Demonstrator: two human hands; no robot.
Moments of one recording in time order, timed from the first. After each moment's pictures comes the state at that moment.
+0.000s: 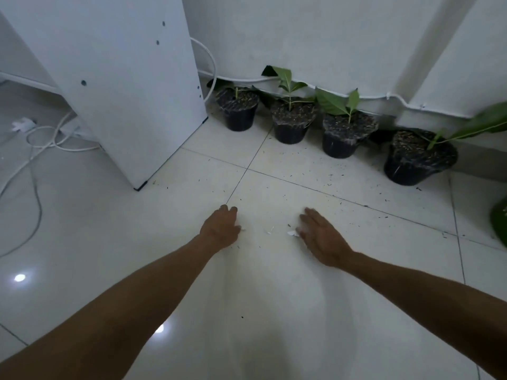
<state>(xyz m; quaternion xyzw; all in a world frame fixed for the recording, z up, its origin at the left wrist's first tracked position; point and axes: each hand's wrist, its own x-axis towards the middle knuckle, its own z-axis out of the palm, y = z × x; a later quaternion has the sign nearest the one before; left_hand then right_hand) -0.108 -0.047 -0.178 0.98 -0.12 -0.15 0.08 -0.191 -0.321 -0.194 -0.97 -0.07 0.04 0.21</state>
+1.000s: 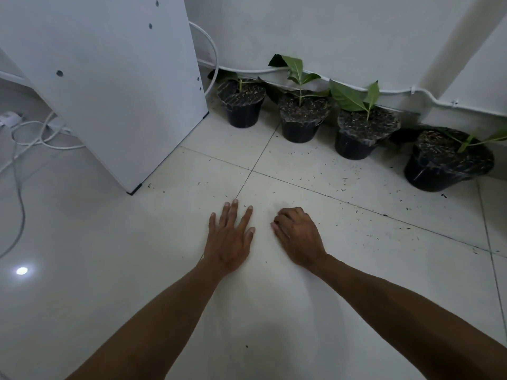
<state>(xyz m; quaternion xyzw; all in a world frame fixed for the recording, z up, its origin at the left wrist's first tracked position) -0.104 -0.047 -0.234 0.98 -0.17 -0.03 0.08 -0.125 -0.254 -0.234 -0.96 -0.11 -0.17 0.18</state>
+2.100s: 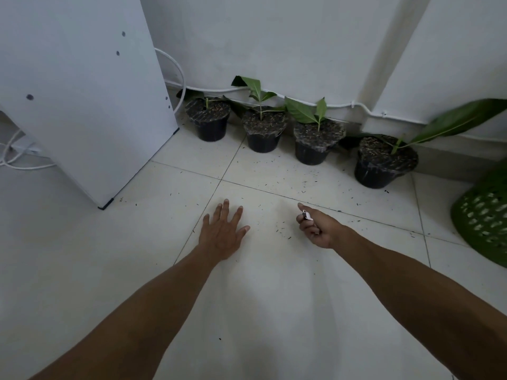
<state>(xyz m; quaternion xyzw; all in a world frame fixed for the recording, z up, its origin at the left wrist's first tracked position) -0.096 -0.099 -0.202 0.97 -0.21 -0.09 0.02 -0.138 -0.371 -0.172 -0.42 0.36 0.19 0.81</state>
